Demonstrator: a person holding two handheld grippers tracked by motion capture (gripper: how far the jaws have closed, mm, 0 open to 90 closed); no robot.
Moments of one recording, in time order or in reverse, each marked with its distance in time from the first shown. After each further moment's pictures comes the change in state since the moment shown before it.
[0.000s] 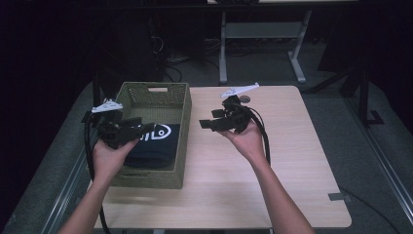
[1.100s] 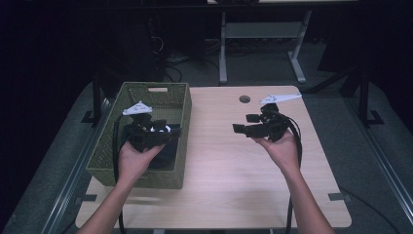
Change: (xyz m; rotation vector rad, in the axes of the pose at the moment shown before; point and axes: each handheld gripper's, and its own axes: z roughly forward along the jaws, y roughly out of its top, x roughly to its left) left arm -0.053 0.004 0.038 0.023 -0.100 0.054; right arm -0.035 -0.046 -0.070 -0.042 -0.091 0.079
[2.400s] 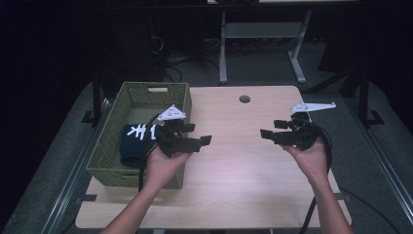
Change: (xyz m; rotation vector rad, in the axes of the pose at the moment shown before) left arm -0.064 0.007 0.040 0.019 -0.084 0.081; right arm -0.032 -0.035 -0.055 -0.009 -0.100 0.027
